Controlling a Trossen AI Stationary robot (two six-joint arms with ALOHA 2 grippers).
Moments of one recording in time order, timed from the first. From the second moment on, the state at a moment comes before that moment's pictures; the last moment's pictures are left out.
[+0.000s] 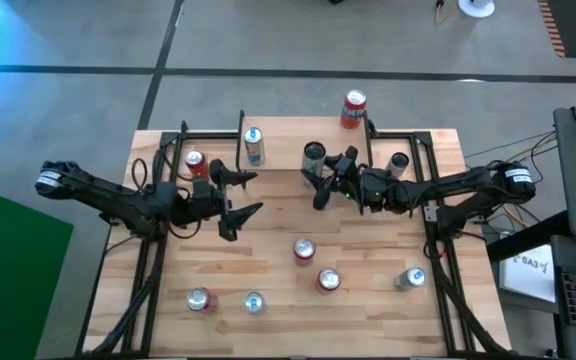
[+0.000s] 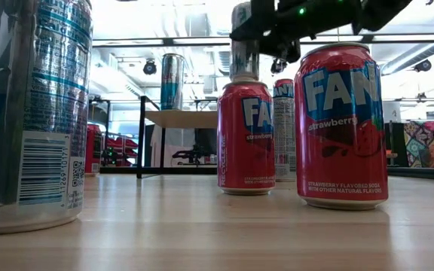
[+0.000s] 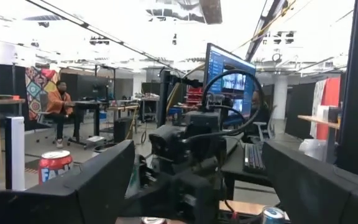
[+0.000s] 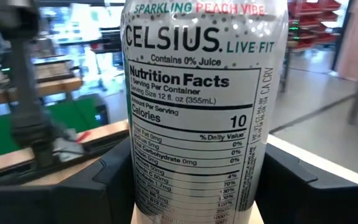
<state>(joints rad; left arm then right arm) -0.24 1.05 0.69 0.68 -0.45 0.07 -0.06 1.41 0.78 0.64 0.52 0.07</state>
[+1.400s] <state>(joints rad) -0.23 1.05 0.69 0.67 -0.52 0.14 -0.18 1.61 0.91 0.71 0.75 -0.01</state>
